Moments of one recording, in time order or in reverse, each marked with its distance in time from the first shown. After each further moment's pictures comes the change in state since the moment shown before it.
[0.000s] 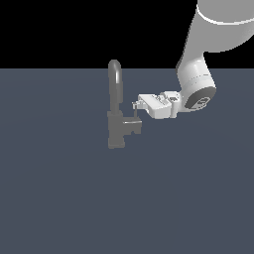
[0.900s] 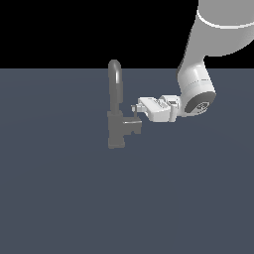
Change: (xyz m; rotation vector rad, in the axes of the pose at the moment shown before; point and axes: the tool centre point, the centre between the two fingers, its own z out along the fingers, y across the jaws) arm 0.010 0.004 0.003 0.026 -0.028 0.023
